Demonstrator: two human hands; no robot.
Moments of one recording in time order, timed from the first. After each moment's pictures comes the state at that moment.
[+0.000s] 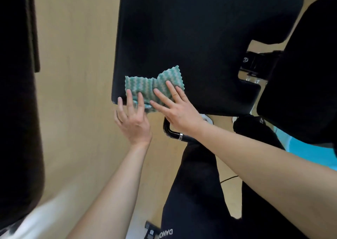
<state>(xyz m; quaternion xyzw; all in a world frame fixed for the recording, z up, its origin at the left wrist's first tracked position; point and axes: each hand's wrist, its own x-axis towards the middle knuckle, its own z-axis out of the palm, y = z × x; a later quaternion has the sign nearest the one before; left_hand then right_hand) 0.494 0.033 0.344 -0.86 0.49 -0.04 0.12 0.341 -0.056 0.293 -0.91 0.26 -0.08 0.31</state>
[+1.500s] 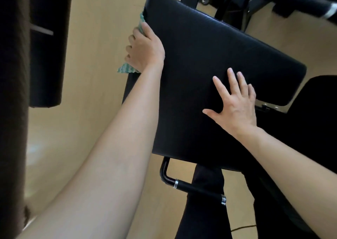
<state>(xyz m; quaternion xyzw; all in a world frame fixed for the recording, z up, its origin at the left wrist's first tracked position) 0.530 -0.342 0.326 -0.97 0.22 0.02 -0.04 0.266 -0.252 0.290 -0.79 0.52 0.02 0.32</state>
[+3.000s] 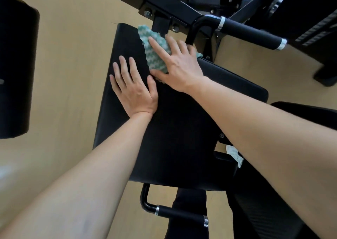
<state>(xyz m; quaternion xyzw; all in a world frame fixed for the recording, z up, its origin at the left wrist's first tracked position) 0.485 -0.293 0.305 -0.87 0.47 -0.11 0.01 0.368 -0.410 0.289 -0.87 0.40 -0.05 0.28</state>
